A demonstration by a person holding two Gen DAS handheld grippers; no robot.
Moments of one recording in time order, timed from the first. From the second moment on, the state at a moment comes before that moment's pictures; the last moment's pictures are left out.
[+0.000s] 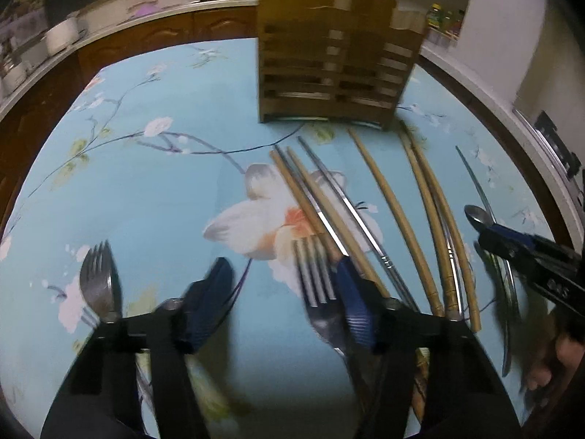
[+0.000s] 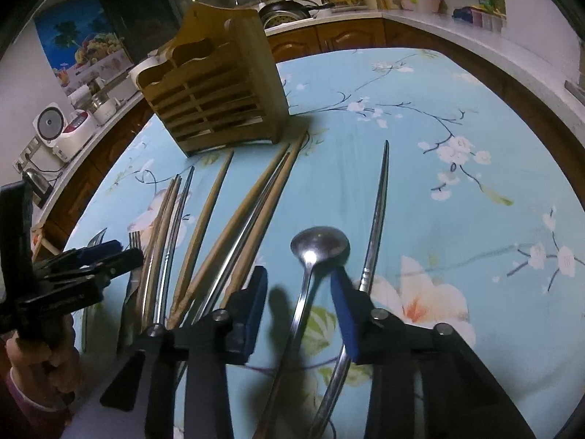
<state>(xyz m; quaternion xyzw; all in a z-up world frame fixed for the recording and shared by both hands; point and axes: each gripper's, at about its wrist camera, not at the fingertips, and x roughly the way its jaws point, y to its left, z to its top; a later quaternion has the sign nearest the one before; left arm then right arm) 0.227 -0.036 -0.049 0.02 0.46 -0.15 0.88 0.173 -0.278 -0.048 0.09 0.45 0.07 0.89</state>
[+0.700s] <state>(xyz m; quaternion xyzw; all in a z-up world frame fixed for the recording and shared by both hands) 0.193 -0.011 0.004 -0.02 0.40 -0.19 0.90 0.150 -0.277 0.003 0.13 0.38 0.10 0.91</state>
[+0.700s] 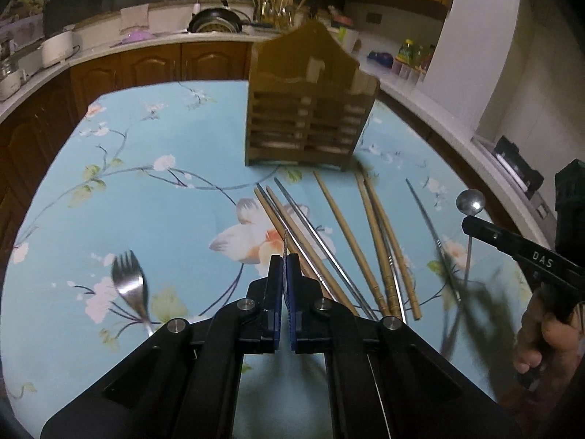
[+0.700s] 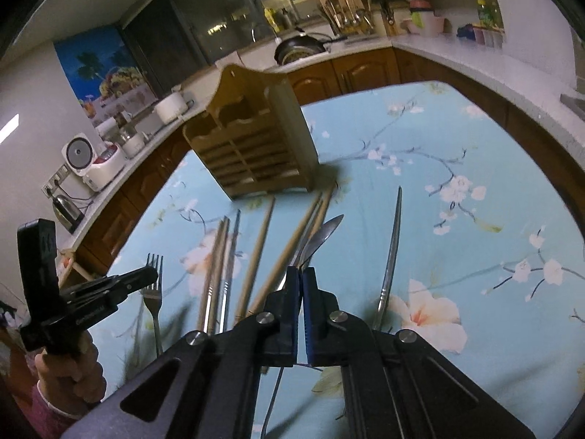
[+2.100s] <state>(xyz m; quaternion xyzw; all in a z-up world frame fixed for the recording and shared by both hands) 0.292 0.007 0.171 -0.02 0.19 -0.10 0.98 0.246 -0.254 0.144 0.06 0.17 0.08 0.98</state>
